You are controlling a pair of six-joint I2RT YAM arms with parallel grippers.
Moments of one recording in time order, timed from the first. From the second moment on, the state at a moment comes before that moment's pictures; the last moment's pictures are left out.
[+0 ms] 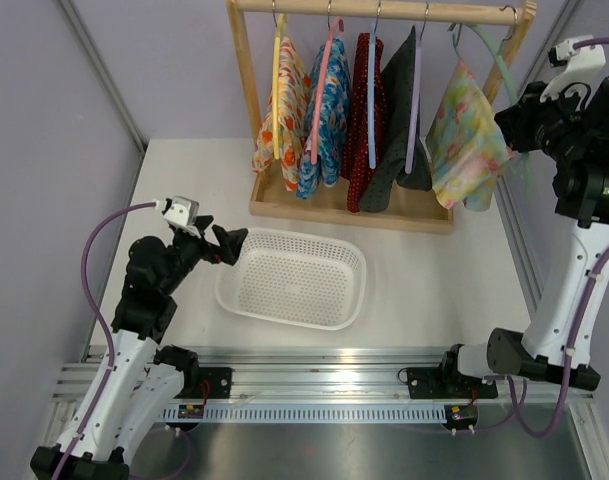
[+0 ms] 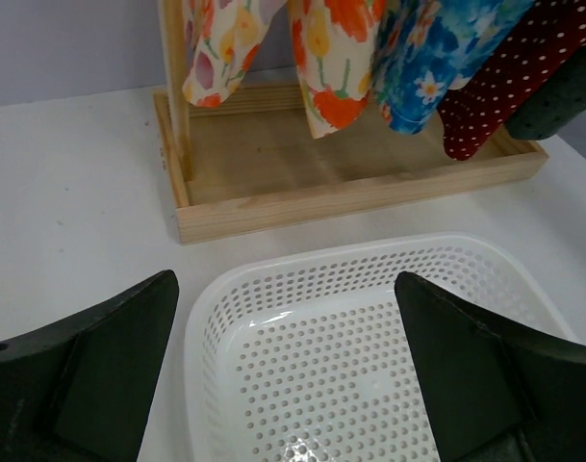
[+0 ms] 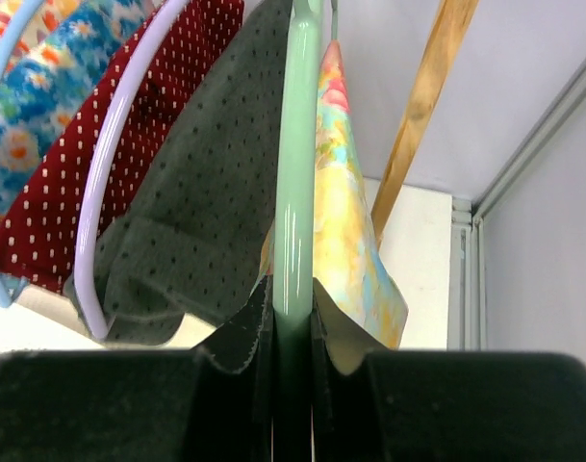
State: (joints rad) left arm -0.24 0.61 0.62 -0.09 0.26 -0.15; right arm -0.22 1.42 2.18 -0.96 -0.42 -0.10
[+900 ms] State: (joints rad) left arm -1.24 1.32 0.93 0.36 0.05 -0.15; right arm -0.29 0.67 1.31 -1.00 -0.47 -0.07
